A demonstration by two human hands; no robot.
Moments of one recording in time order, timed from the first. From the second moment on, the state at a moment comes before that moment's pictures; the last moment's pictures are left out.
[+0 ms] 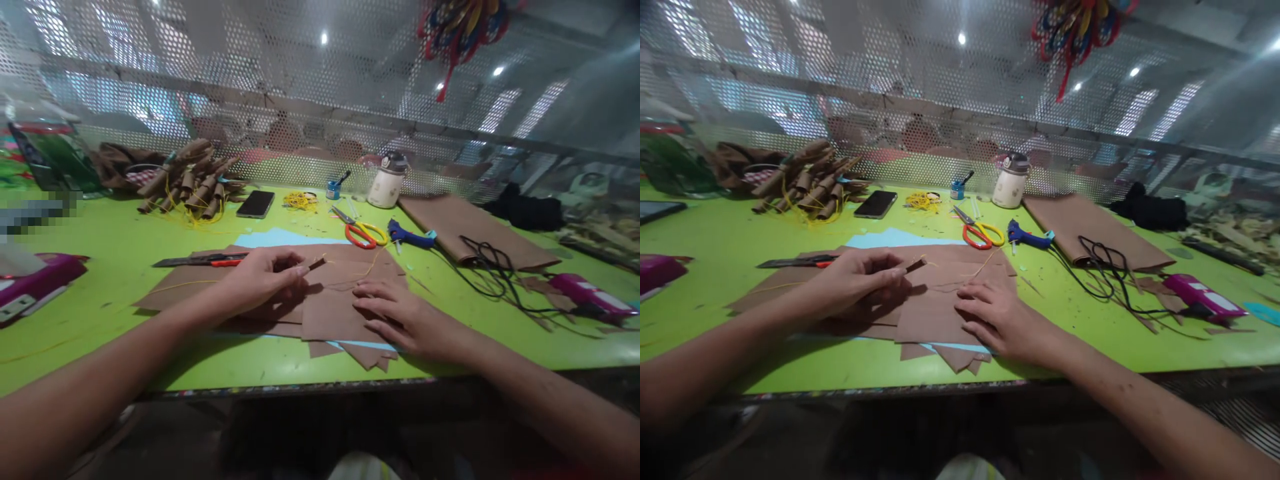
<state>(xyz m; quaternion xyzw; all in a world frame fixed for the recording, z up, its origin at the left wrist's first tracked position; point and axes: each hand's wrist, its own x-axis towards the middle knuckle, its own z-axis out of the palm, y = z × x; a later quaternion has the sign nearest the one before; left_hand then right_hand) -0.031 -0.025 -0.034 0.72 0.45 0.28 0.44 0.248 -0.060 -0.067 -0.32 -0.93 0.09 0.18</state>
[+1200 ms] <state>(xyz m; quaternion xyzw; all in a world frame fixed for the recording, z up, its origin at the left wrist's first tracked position) -0.034 -0.024 -0.031 0.84 0.41 0.21 0.29 0.253 -0.021 0.004 -0.41 -0.90 0.12 0.11</state>
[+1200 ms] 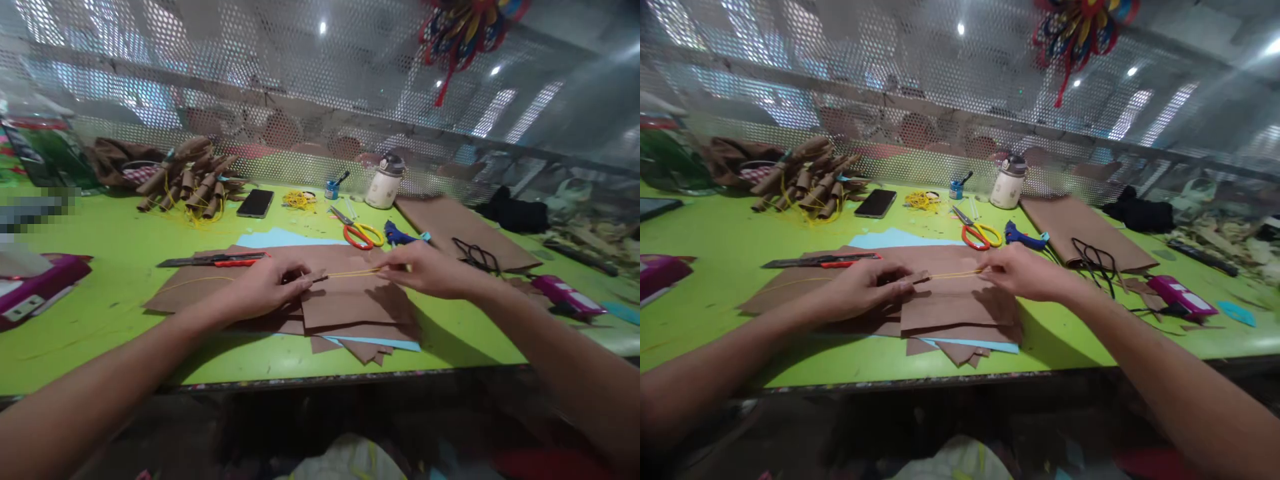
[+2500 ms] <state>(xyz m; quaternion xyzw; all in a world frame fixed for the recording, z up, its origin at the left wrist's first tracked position) -0.041 -0.027 -0.025 0.82 0.45 0.12 0.34 0.191 -0.061 -0.056 -0.27 -0.94 0.02 0.21</state>
